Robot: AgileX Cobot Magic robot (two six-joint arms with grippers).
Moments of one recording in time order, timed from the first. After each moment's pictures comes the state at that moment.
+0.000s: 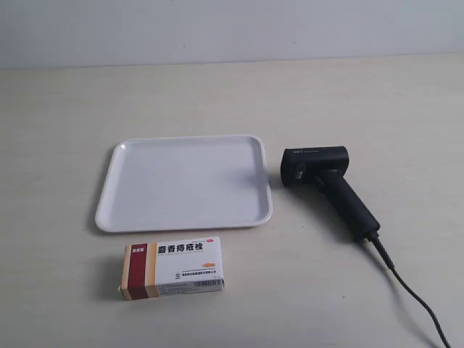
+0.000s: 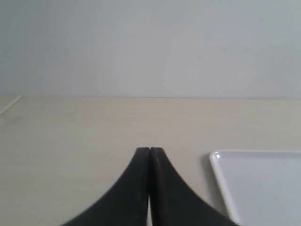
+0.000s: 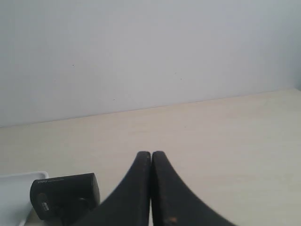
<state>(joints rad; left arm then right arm) -0.04 0.01 0.00 0.05 0.19 -0.09 0.16 0.01 0.00 0.03 0.18 0.12</state>
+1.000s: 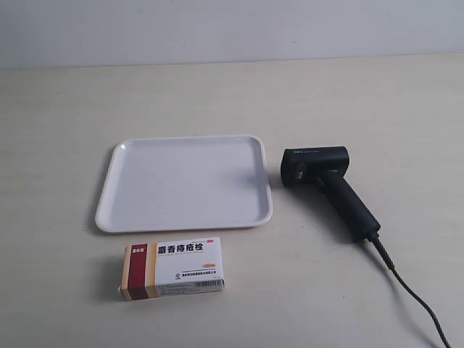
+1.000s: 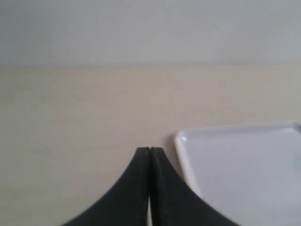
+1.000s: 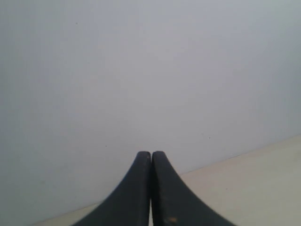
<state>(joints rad) -0.08 0.88 -0.20 0.56 -0.28 -0.55 0.16 0.01 0.00 0.03 -0.09 0.35</state>
